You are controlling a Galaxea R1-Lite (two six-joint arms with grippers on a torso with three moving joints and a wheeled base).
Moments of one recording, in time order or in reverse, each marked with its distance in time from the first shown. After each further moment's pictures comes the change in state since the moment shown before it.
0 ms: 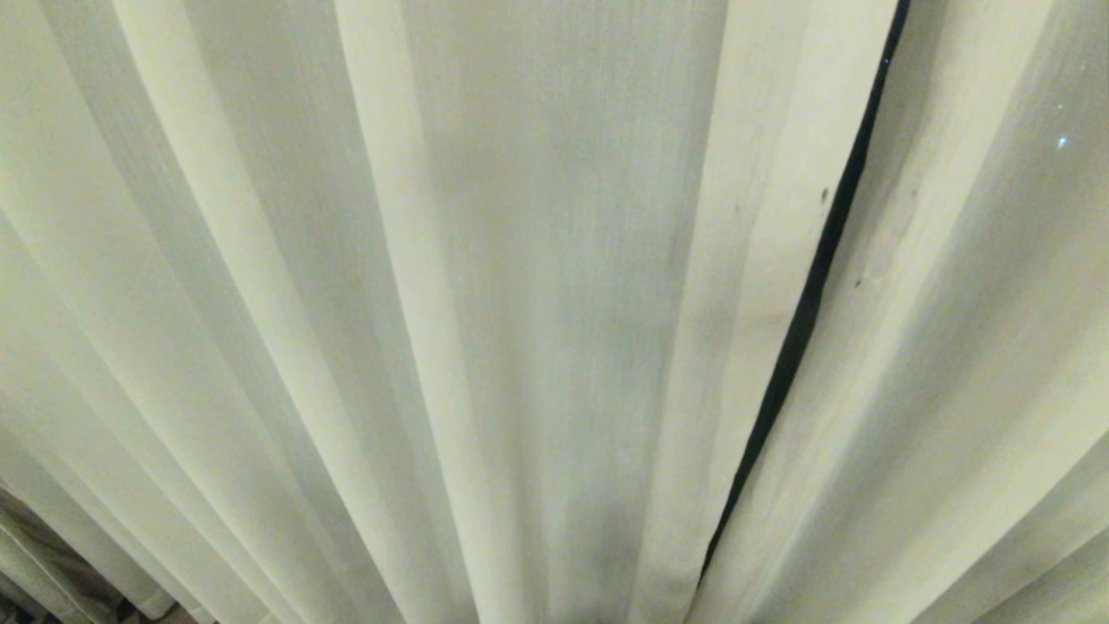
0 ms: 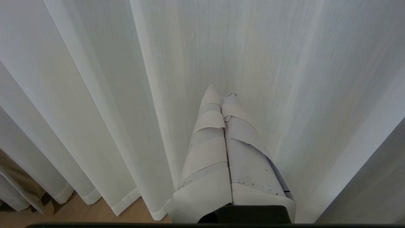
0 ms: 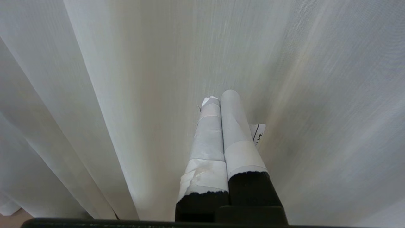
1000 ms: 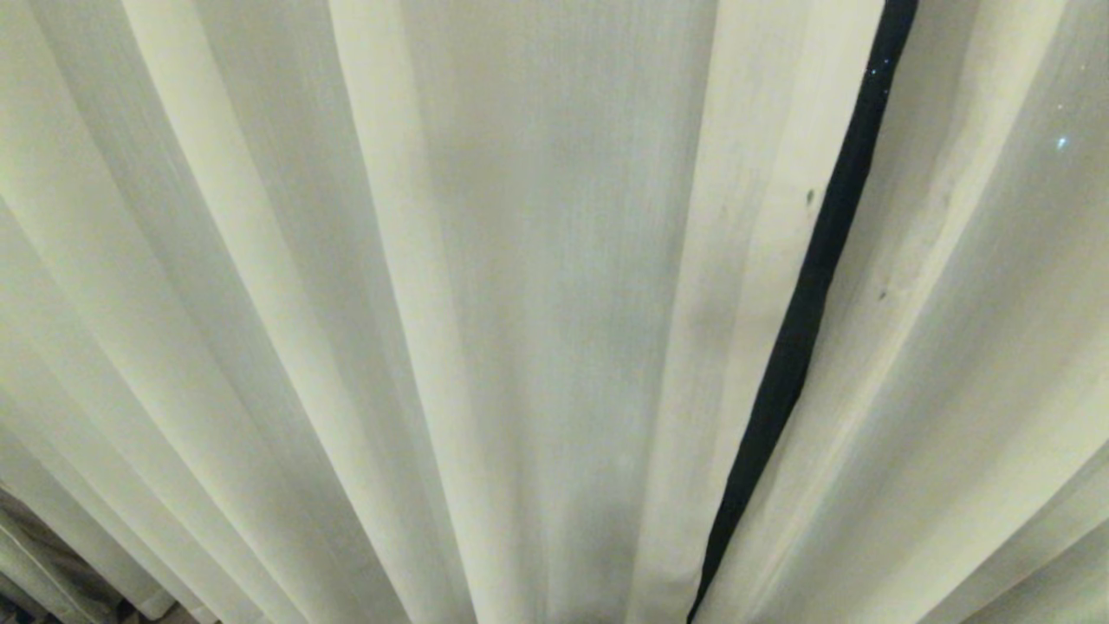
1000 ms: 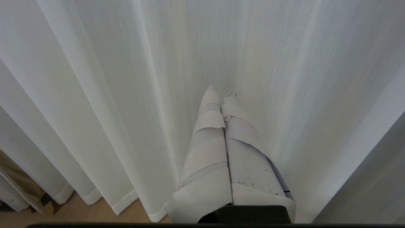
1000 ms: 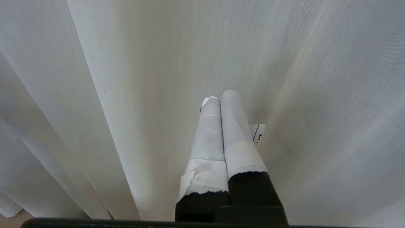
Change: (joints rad) left arm 0.000 0.000 0.000 0.000 0.000 0.000; right arm 0.000 0.000 0.000 0.000 0.000 0.000
